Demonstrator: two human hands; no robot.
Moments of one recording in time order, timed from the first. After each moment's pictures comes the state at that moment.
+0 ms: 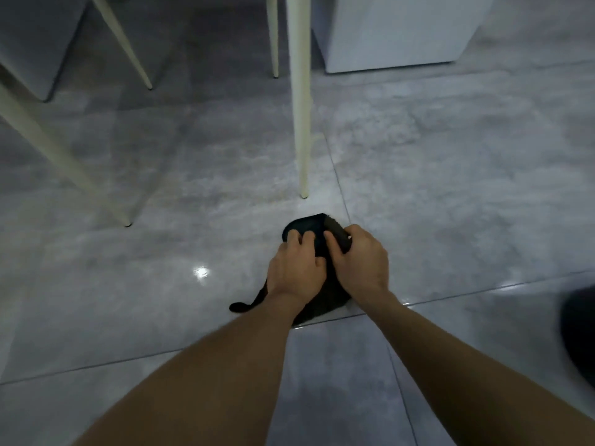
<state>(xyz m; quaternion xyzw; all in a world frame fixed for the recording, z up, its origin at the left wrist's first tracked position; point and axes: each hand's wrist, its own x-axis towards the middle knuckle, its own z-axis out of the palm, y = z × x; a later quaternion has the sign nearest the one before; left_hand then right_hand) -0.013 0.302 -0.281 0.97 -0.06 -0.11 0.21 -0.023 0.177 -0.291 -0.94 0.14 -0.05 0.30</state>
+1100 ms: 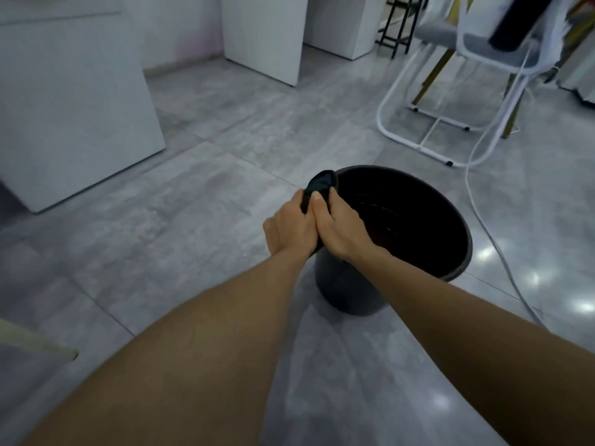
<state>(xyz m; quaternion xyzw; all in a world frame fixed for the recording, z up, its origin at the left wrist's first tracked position) -0.058 -0.044 -0.100 0.82 -0.33 -0.13 0.44 -0.136 -0.100 -0.080 -0.83 0.42 -0.16 0.32</state>
